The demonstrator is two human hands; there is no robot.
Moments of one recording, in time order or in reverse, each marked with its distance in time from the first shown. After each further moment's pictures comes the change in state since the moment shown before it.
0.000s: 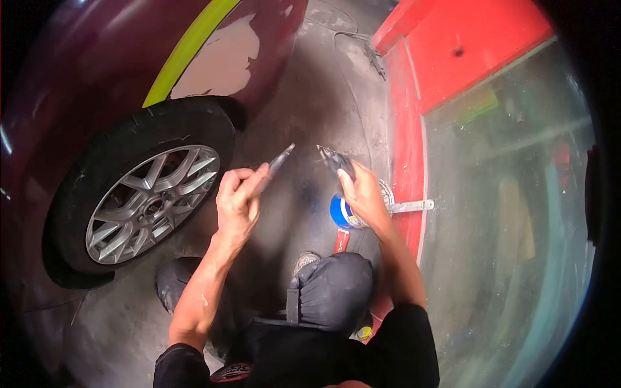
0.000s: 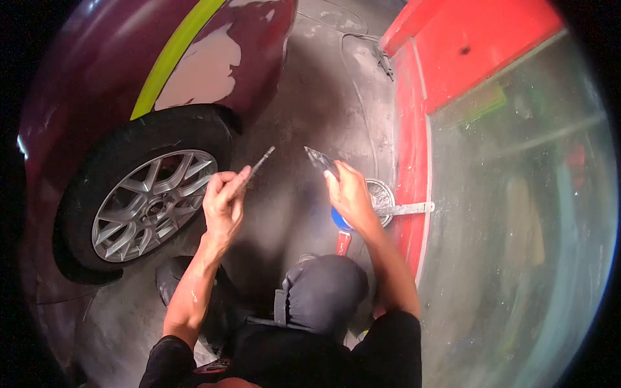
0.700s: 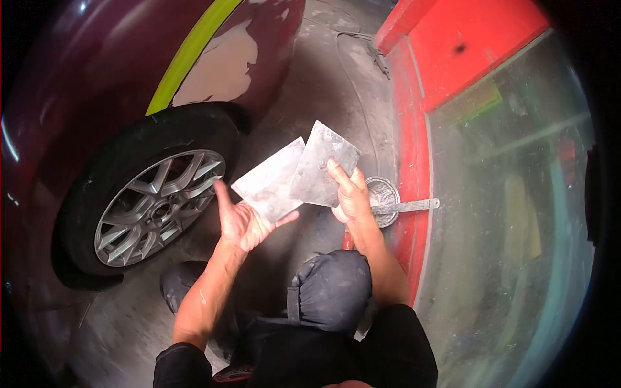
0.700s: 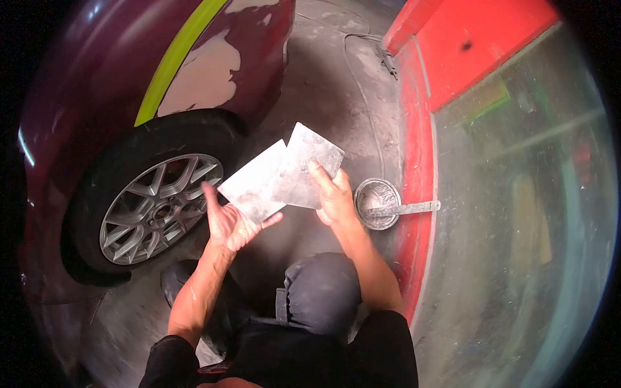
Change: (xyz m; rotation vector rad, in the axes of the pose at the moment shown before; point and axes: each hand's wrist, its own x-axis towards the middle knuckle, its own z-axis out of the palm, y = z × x) left_hand -0.005 0.026 -0.006 -1.871 -0.165 -1.161; right_hand -0.002 -0.038 0.041 1.451 0.070 0.394
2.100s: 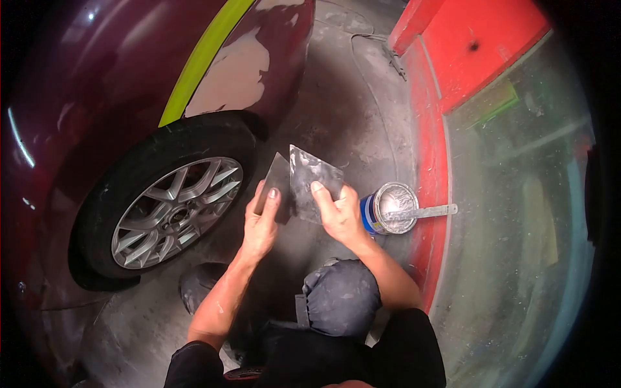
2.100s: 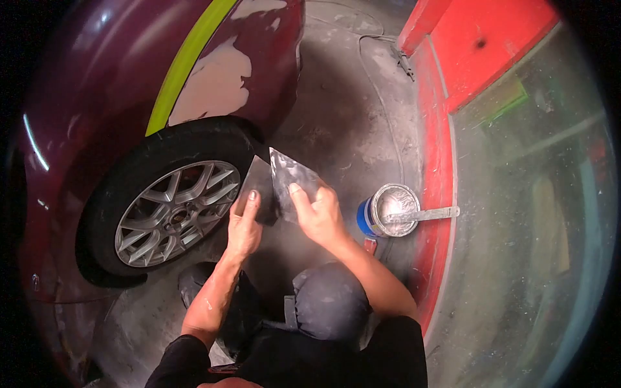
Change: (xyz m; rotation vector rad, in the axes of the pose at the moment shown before) left_hand 0.006 -0.010 -0.009 0.934 0.272 0.538; right_hand -0.014 0.011 0.032 -0.772 -0.072 -0.303
